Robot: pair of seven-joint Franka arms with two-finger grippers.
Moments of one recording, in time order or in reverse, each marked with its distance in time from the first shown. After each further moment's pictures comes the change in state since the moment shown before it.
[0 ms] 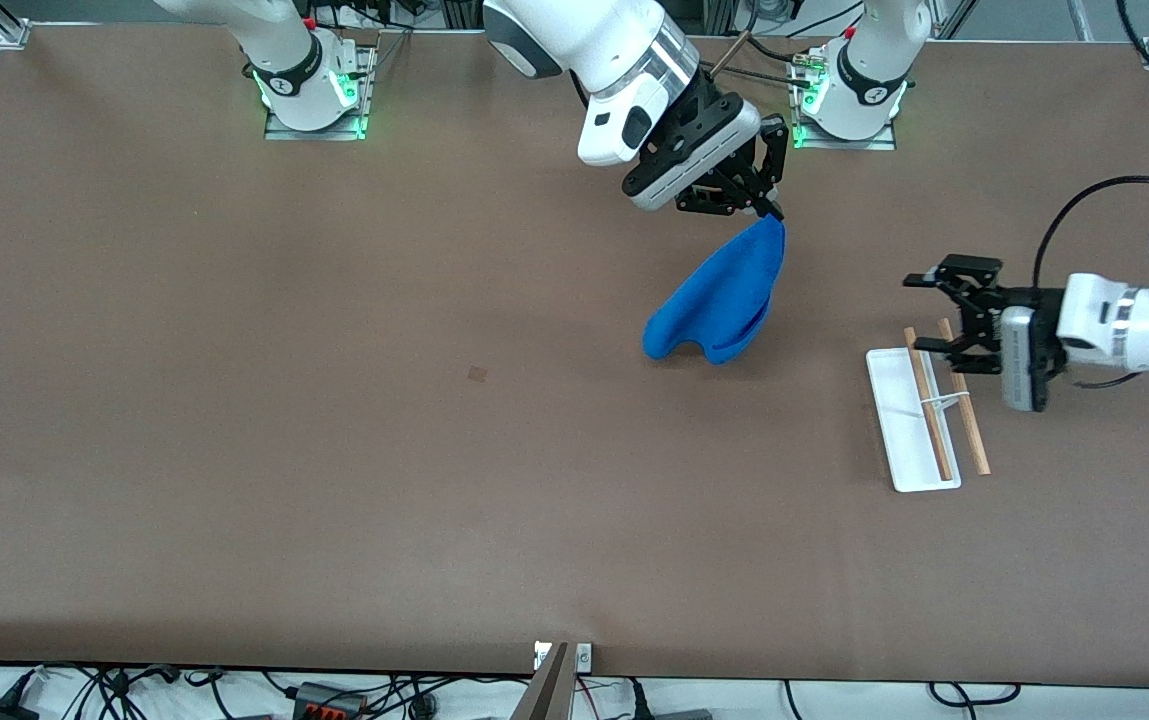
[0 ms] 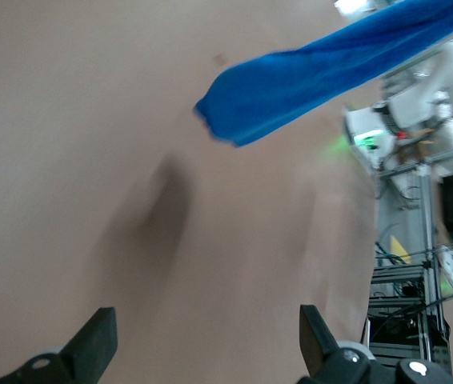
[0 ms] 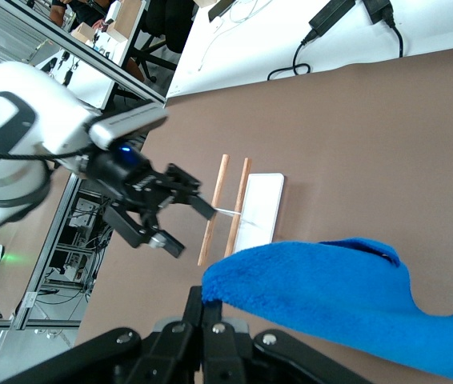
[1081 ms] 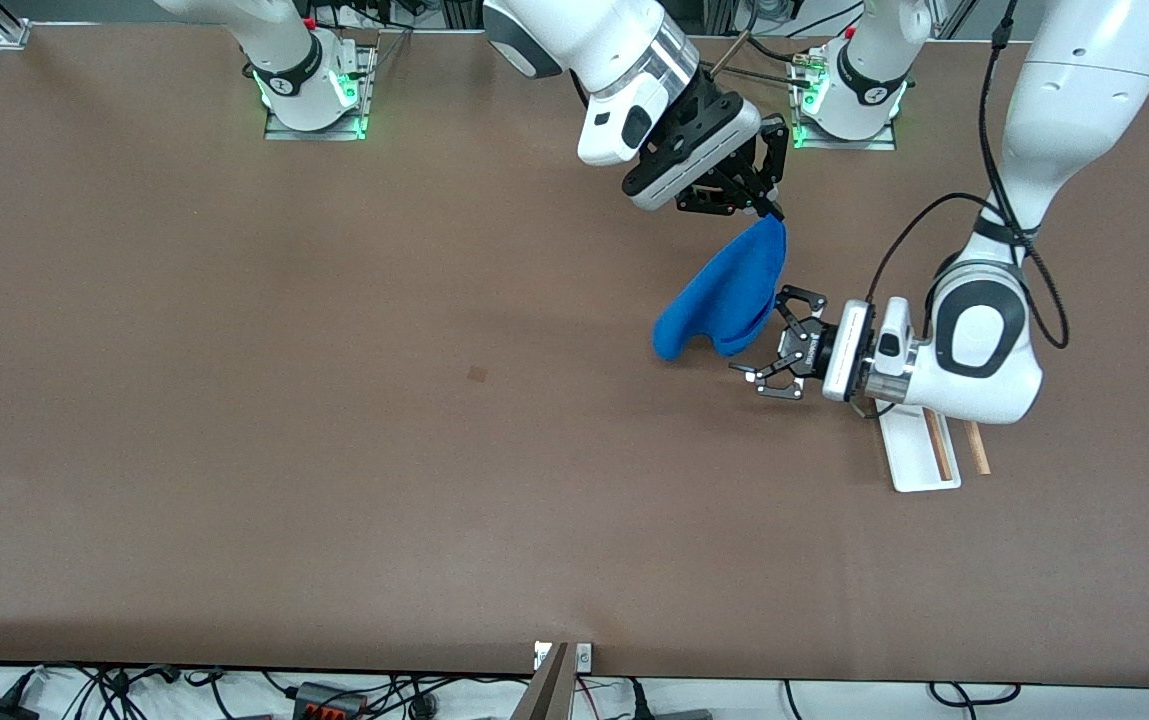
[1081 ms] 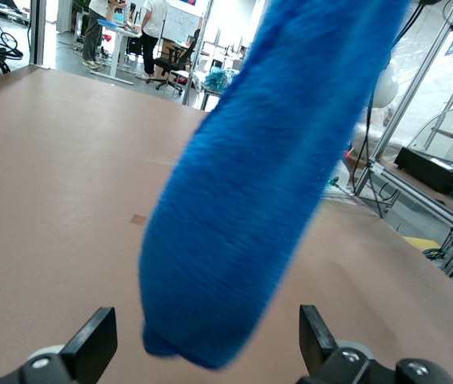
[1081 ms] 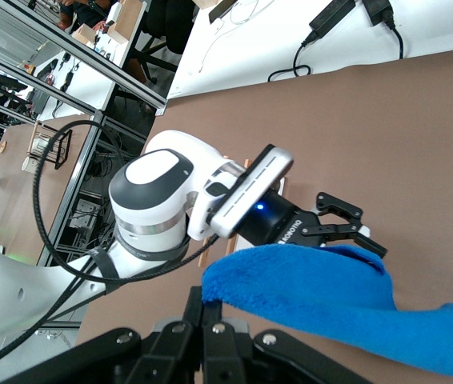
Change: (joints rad) left arm -0.109 0.187 -0.125 -0.128 -0.385 0.233 0.765; right arm 0.000 0.000 -0.001 0.001 0.000 0.002 0.000
